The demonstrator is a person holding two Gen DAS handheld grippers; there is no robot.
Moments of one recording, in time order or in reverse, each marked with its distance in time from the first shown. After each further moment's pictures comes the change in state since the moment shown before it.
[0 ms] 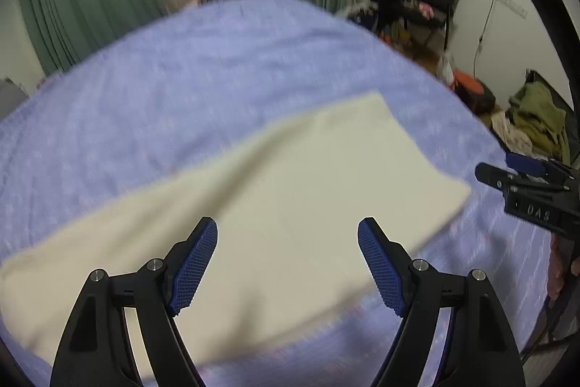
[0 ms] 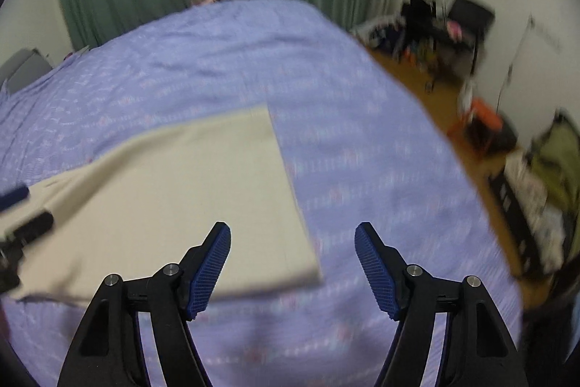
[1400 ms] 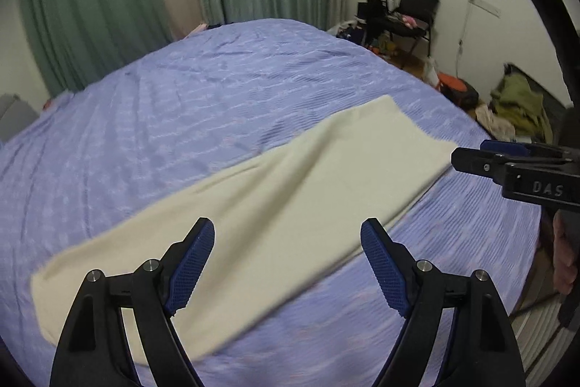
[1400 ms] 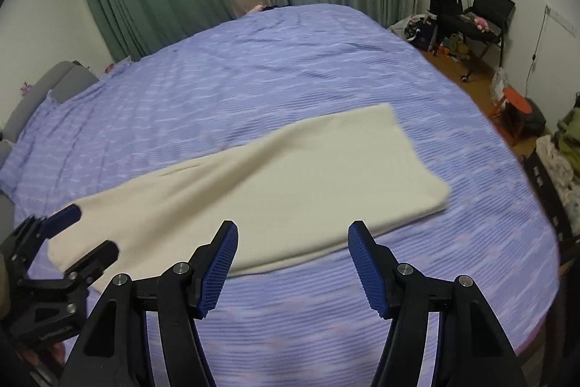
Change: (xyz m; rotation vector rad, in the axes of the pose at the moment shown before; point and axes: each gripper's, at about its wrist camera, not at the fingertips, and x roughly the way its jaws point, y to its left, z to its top) left arm -0.141 0.151 -0.065 0.107 -0.118 -0.024; right arm -0.136 0.182 -0.038 0.038 -0.028 0.163
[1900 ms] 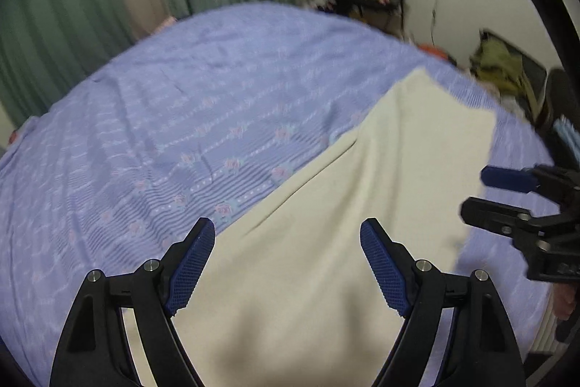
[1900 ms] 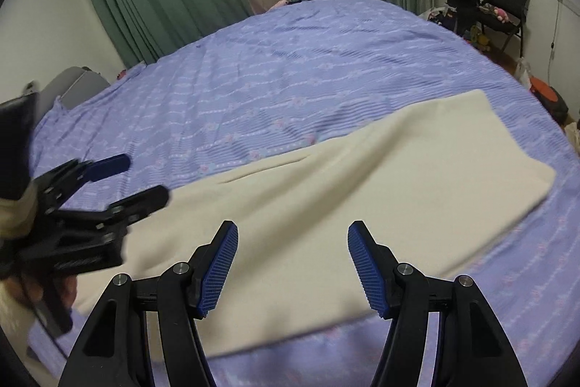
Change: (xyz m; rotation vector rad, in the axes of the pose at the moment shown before) left arm 0.119 0.144 0.017 0.161 0.085 -0.133; right arm 0.101 0.133 -0.011 0.038 -0.014 0.046
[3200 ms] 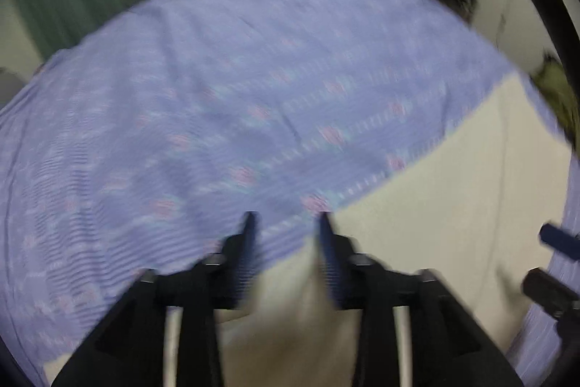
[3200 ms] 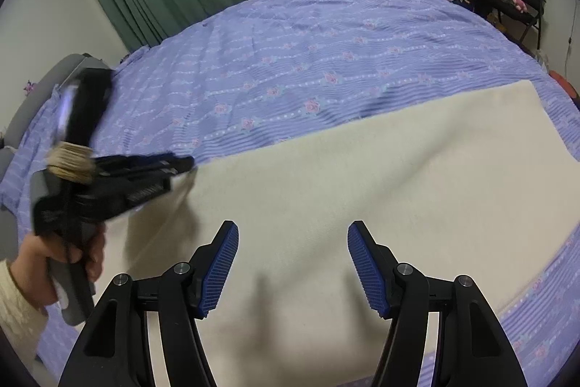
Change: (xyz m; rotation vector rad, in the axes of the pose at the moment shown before) left arm 0.051 0.079 -0.011 -0.252 0.080 0.139; right arm 0.063 0.039 0.014 -0.015 0.058 0.027
